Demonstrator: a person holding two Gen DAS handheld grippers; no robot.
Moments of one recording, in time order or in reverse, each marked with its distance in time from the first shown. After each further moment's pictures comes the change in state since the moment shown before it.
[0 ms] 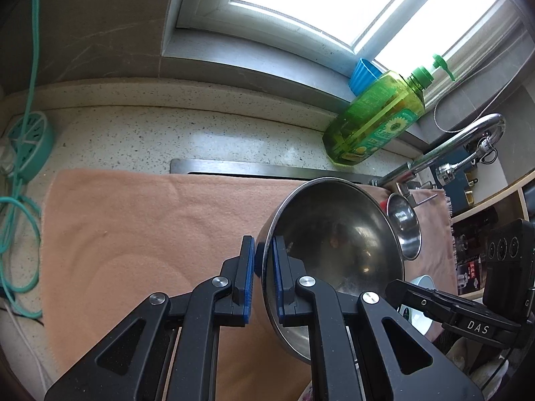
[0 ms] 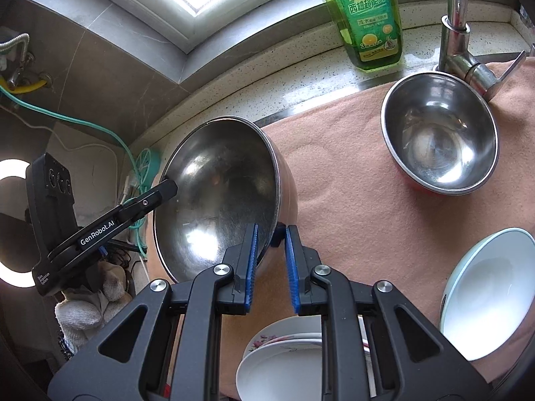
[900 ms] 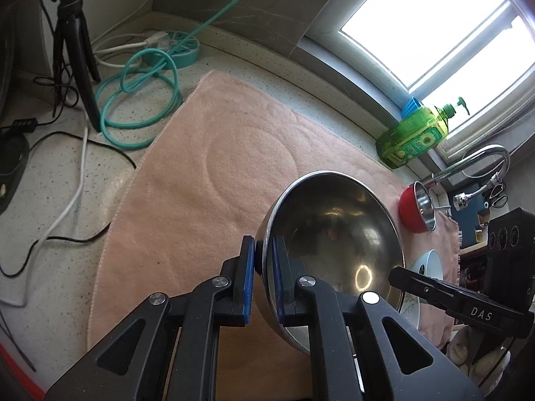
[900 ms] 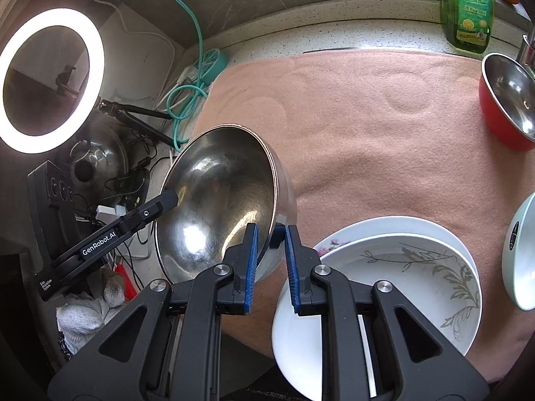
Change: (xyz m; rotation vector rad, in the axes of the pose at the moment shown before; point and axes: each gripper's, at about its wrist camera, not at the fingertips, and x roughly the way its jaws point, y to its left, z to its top) left arm -0.091 0.055 -0.157 -0.324 -0.133 0.122; right arm 0.011 0.074 -0.108 -0.319 0.192 0.072
